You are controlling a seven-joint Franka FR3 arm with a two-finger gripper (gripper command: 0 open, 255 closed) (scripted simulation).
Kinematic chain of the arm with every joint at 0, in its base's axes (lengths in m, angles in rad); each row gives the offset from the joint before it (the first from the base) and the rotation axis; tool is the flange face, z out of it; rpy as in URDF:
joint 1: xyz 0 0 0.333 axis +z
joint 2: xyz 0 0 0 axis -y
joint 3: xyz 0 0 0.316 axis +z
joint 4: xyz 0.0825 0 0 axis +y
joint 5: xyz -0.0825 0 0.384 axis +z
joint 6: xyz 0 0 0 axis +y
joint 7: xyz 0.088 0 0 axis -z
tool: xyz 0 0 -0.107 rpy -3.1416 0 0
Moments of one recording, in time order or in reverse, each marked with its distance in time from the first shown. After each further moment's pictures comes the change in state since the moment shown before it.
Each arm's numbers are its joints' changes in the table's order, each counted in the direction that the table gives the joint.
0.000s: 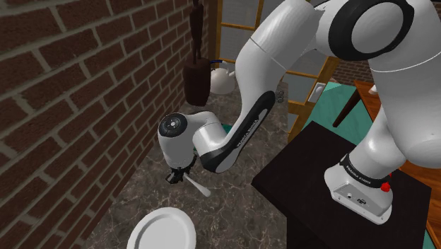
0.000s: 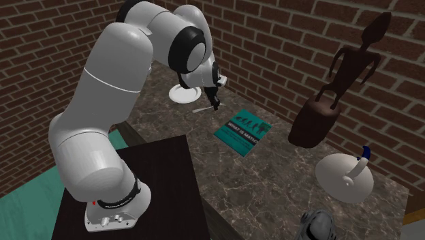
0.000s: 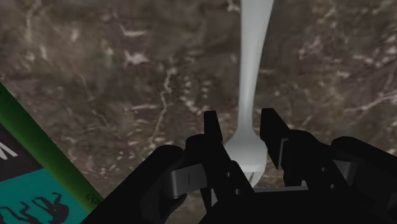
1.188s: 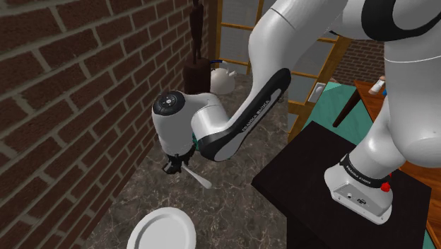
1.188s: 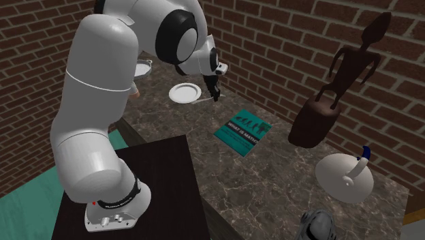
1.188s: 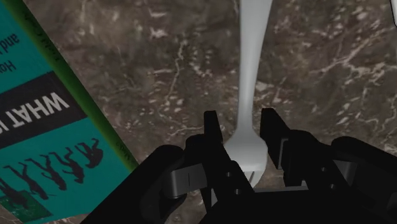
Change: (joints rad) arm -0.055 0.142 0.076 0.047 0.087 0.092 -0.070
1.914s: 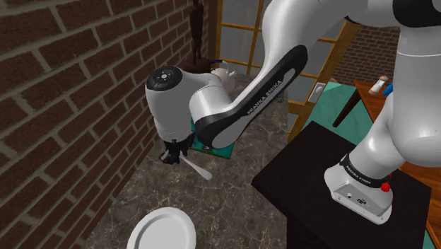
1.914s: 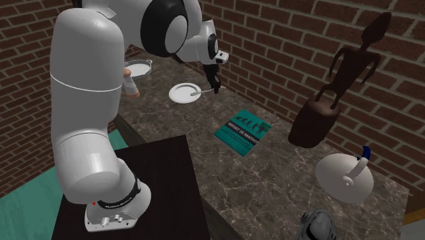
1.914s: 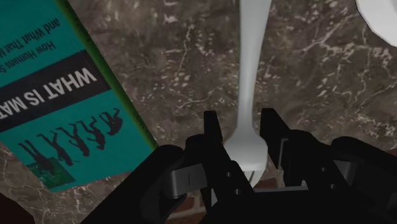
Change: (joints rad) arm -0.044 0.109 0.058 0.009 0.084 0.088 -0.068
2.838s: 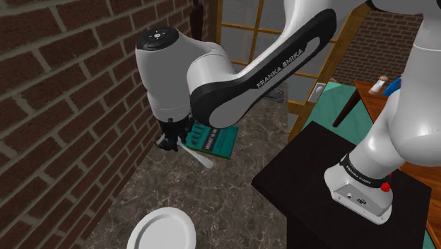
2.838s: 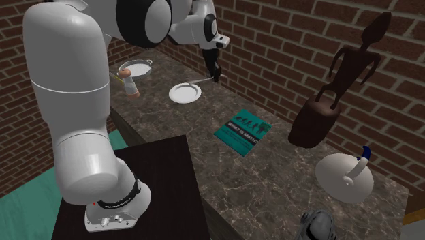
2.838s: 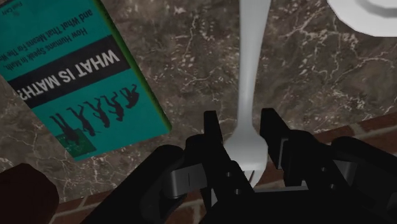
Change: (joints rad) arm -0.041 0.126 0.058 -0.019 0.105 0.122 -0.081
